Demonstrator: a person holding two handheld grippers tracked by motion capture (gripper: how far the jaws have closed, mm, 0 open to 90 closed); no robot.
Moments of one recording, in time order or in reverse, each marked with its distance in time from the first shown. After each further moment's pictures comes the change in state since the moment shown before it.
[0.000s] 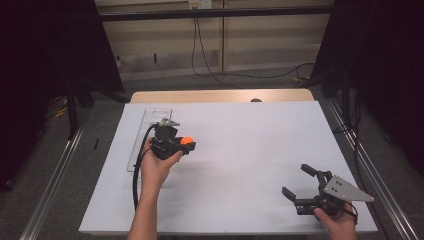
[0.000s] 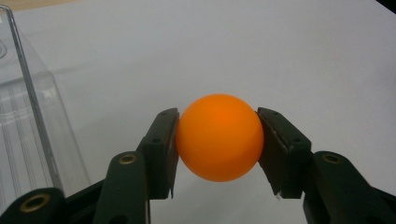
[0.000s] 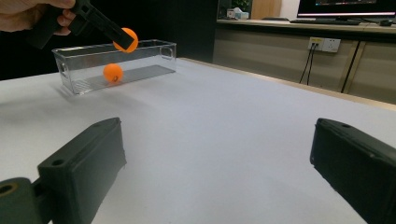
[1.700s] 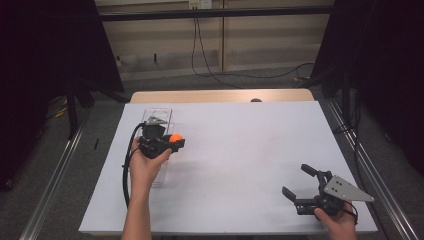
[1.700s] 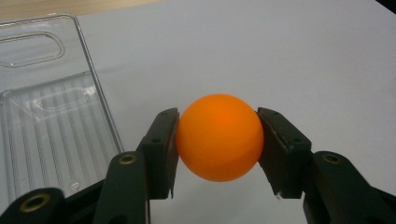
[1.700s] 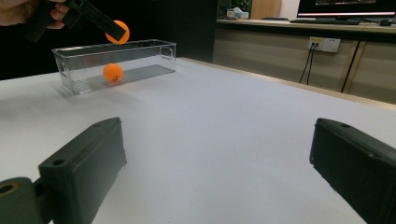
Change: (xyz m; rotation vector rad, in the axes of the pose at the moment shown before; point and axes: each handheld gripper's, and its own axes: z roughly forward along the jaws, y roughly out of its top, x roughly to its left) left arm 0.018 -0.003 -0.019 -0.036 0.047 -0.029; right arm 0.000 0.000 0.000 0.000 0.000 -0.001
